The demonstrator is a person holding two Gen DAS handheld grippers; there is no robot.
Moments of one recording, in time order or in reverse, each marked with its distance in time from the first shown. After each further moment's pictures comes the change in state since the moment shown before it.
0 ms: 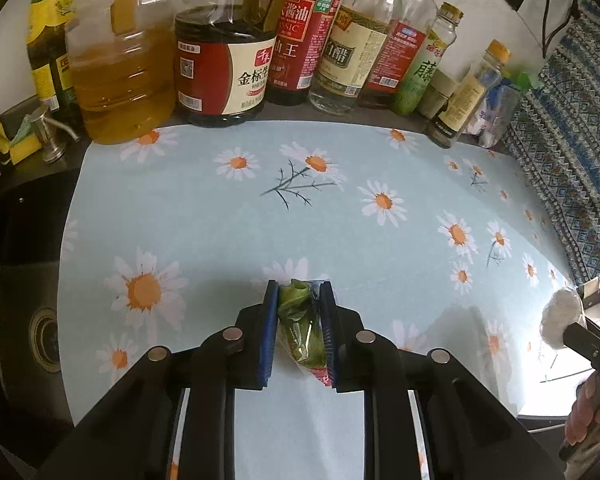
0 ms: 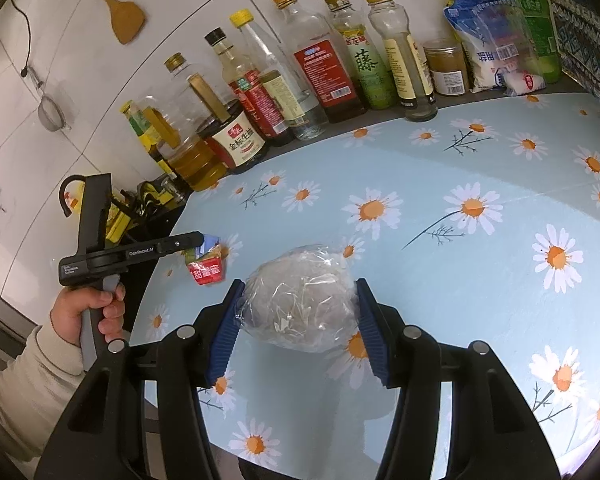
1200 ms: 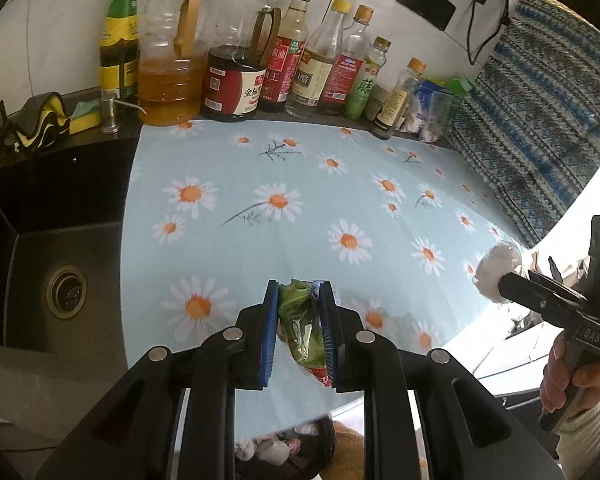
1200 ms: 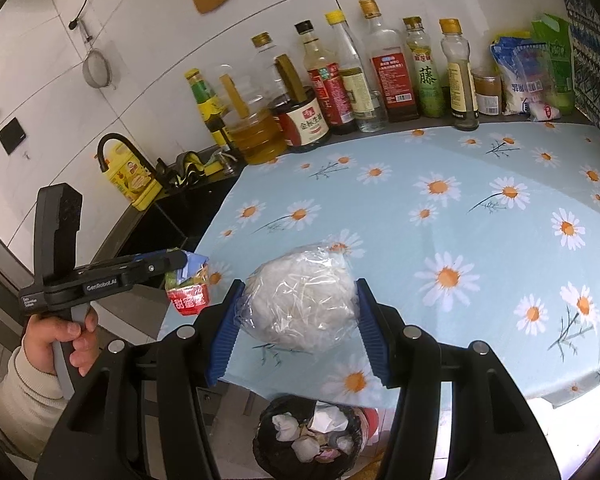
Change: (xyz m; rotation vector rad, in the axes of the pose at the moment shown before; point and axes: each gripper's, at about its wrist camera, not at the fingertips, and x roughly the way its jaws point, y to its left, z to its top) left arm -0.134 0.004 -0.123 0.036 -0.117 -0.089; right arm -0.033 0.107 -0.073 -0.115 -0.034 -0.010
